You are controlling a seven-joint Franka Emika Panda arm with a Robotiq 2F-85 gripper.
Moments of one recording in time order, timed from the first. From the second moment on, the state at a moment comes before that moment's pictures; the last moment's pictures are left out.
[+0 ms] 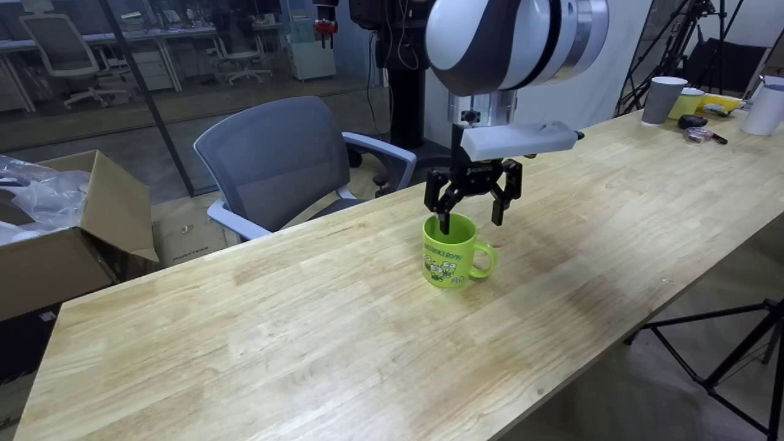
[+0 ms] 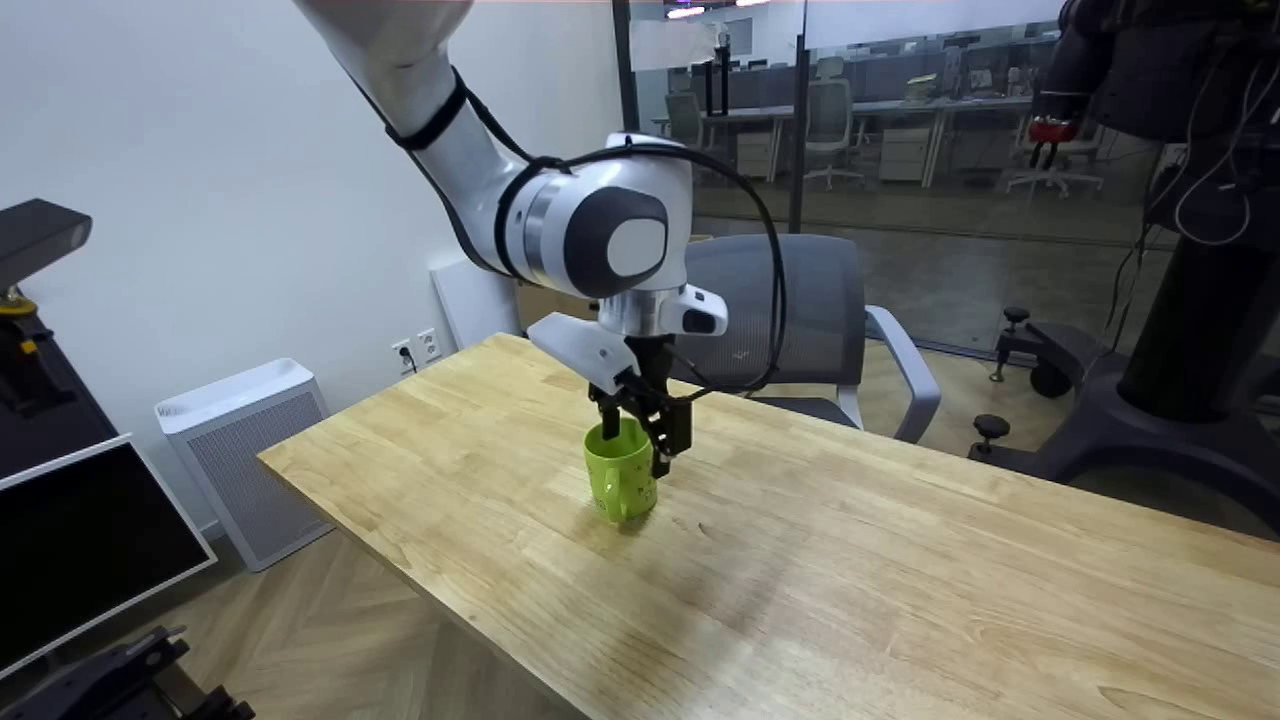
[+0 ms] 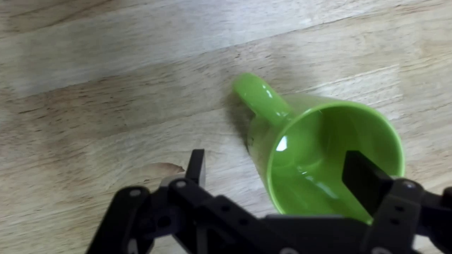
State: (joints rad) arm 0.06 0.66 -0.01 -1.91 0.14 2.47 0.19
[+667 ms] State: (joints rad) arm 0.02 0.69 0.00 -1.91 0.16 2.49 0.15
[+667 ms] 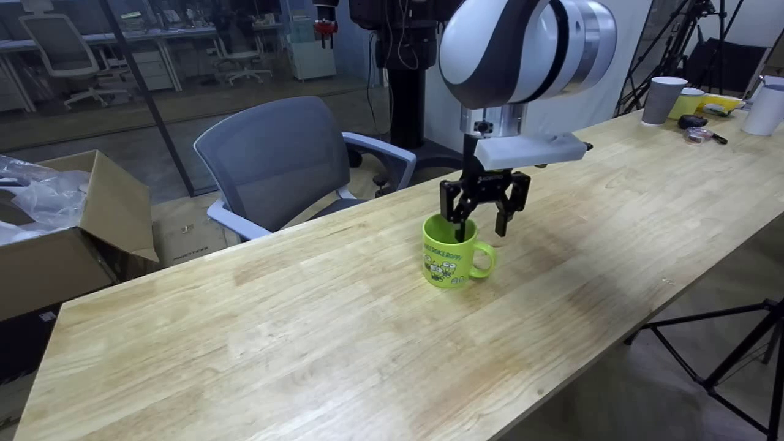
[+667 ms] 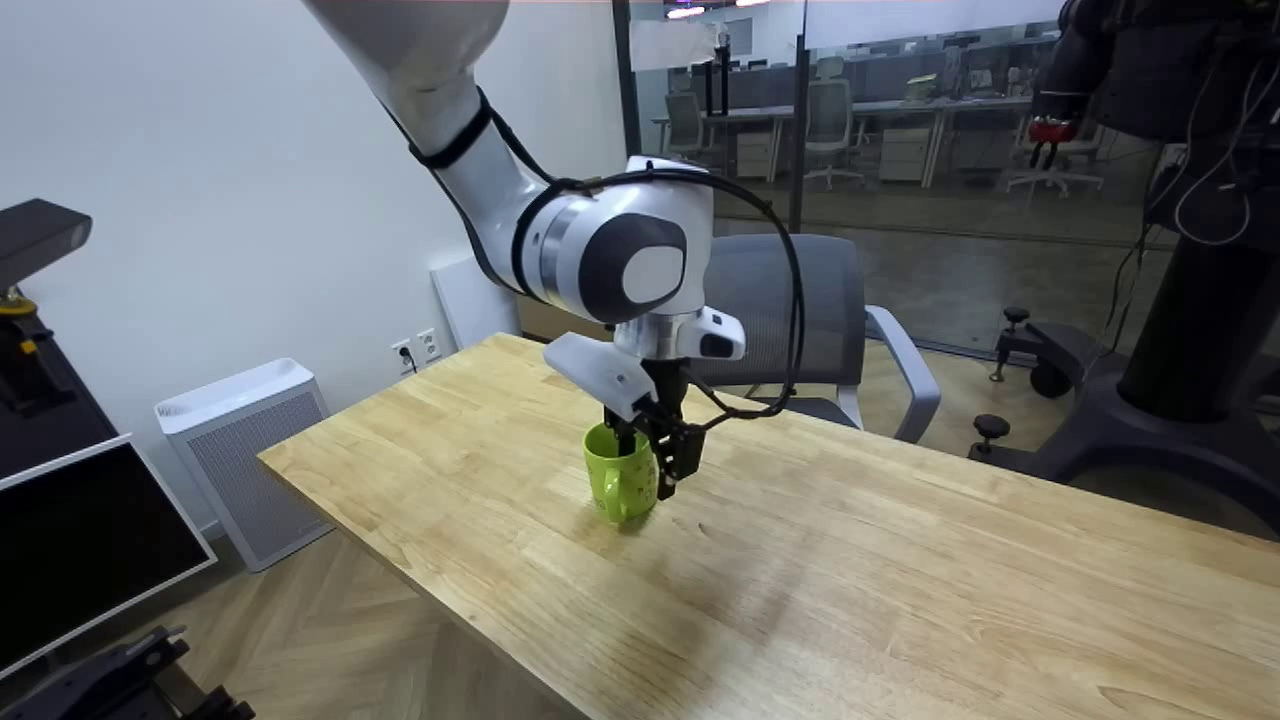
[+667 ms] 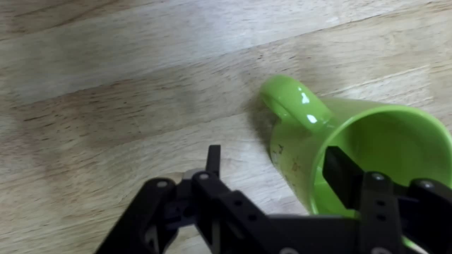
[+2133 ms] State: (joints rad) arm 0.02 0.62 -0.01 -1.90 0.14 2.38 0.15
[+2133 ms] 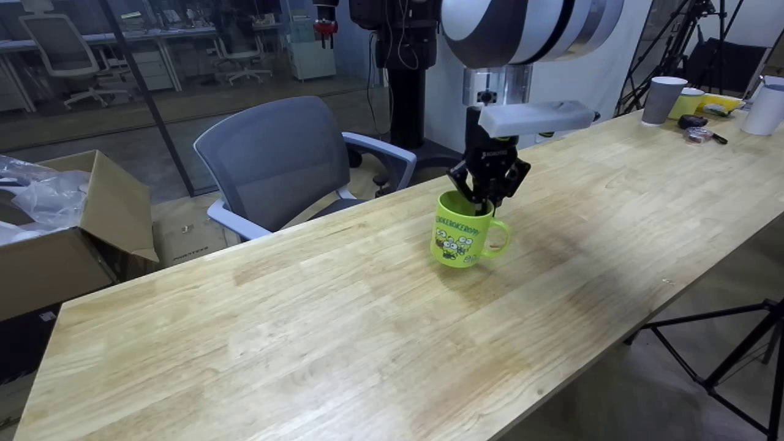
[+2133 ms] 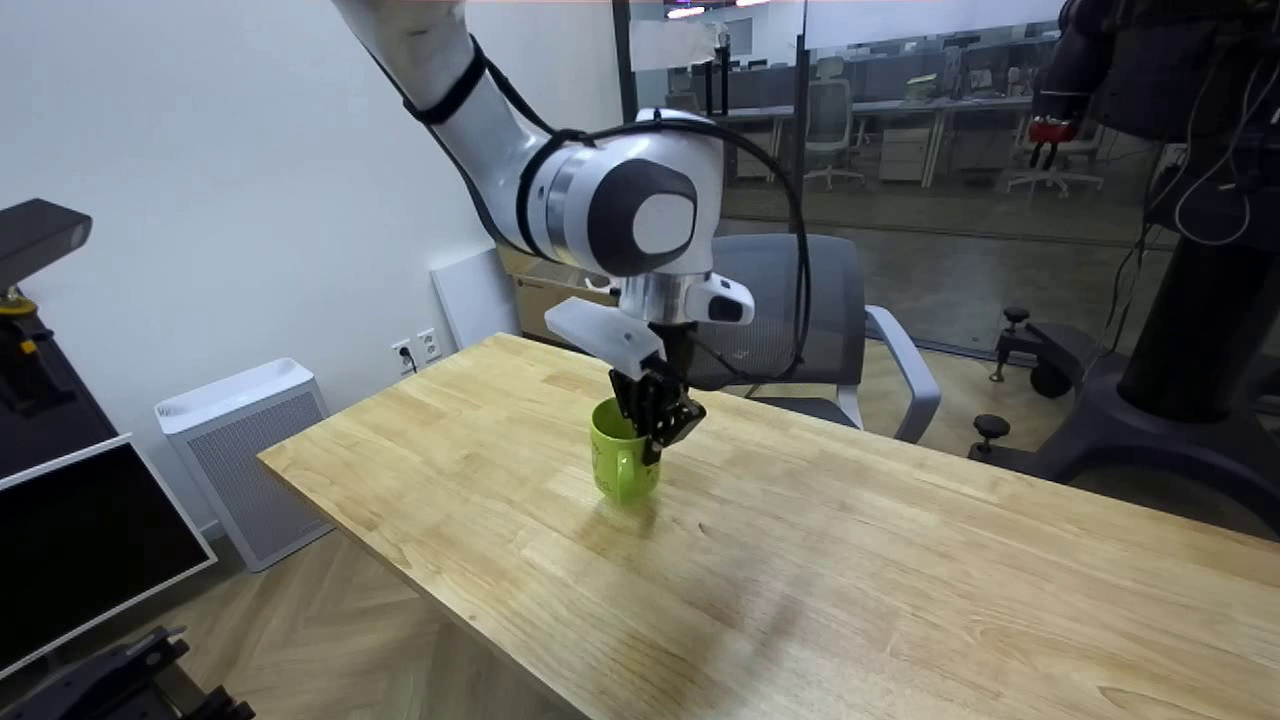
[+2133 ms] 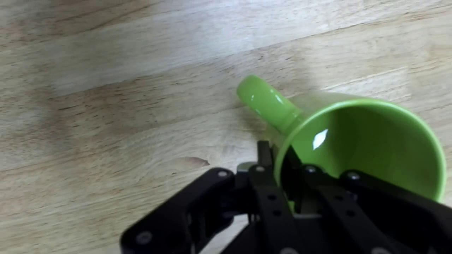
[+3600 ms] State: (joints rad) arm -0.25 0.65 -0.16 -1.79 0.13 2.17 0.02
